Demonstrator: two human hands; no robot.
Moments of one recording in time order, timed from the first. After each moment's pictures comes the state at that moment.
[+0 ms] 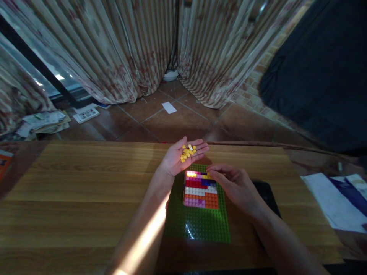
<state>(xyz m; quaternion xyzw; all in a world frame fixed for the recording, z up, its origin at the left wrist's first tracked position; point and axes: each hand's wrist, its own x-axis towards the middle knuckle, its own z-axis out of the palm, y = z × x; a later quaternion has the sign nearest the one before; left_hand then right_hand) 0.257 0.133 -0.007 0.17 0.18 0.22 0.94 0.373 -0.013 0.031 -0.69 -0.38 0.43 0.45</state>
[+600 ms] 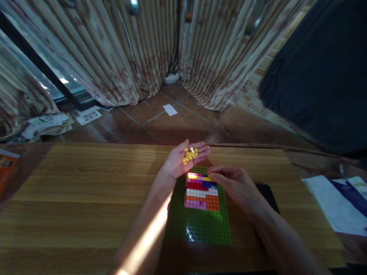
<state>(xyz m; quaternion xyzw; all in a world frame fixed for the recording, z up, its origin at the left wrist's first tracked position) 0.257 0.130 -0.005 0.18 0.17 0.21 0.95 0.372 -0.009 0.038 -0.68 -0.33 0.46 0.46</state>
